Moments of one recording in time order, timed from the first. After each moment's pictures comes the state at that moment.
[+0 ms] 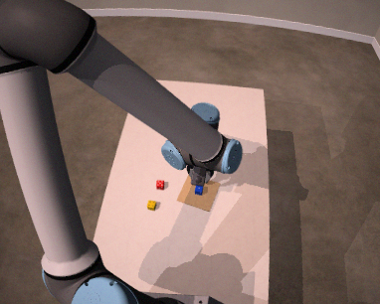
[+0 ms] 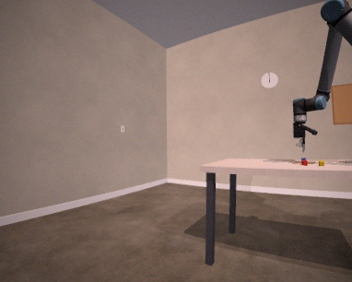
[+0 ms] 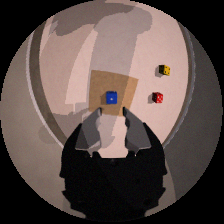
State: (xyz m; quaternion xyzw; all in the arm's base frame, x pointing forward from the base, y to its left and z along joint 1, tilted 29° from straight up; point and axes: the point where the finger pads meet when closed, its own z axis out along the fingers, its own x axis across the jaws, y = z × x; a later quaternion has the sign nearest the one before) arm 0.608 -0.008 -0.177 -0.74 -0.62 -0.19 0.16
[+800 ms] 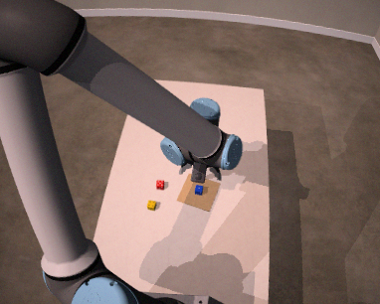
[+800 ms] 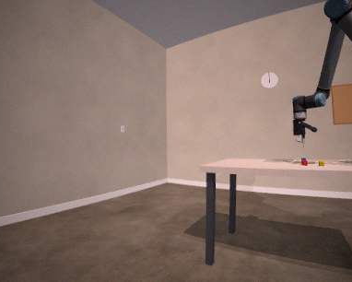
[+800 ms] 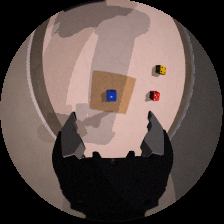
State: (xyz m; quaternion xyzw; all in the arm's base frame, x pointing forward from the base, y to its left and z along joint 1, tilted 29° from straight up) arm 0.607 -0.018 -0.160 -0.74 -0.62 -0.19 0.16
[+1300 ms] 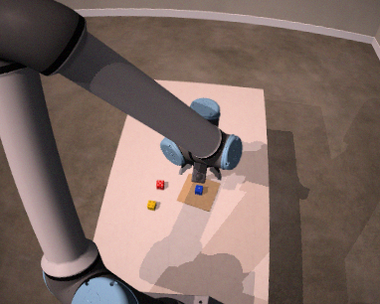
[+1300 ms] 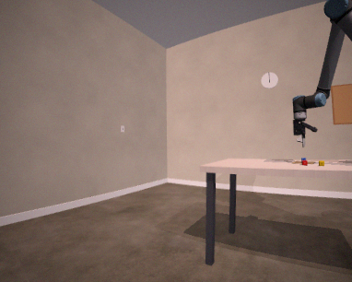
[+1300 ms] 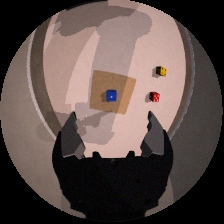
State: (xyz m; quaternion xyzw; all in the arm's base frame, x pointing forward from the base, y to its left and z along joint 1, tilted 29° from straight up) arm 0.607 -0.018 -0.160 -0.73 -0.63 -0.19 0.16
